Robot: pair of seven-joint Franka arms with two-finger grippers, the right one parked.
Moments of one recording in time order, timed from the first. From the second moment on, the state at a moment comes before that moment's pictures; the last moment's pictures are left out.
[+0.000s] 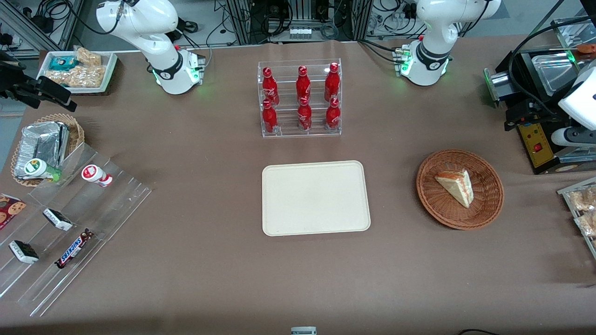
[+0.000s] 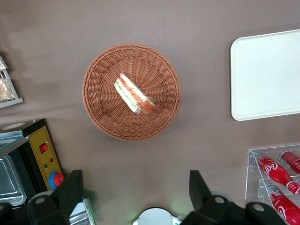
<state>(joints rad) 0.04 0.04 -0.07 -1.48 0.00 1.40 0.06</state>
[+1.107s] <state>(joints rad) 0.04 0.07 -0.08 -1.49 0.00 1.42 0.06</state>
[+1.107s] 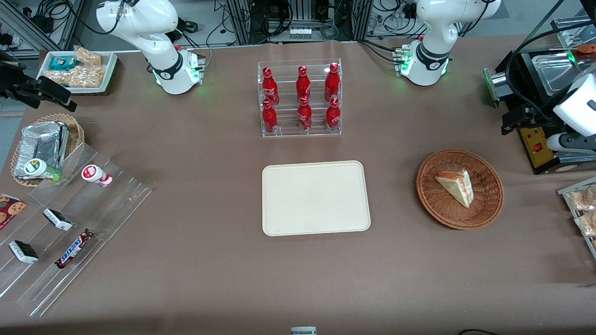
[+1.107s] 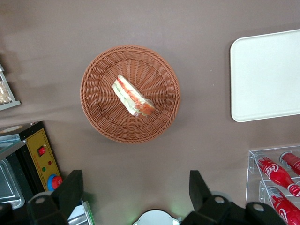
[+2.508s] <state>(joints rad) 0.08 0.21 -0.07 -2.06 0.00 2.11 -0.42</state>
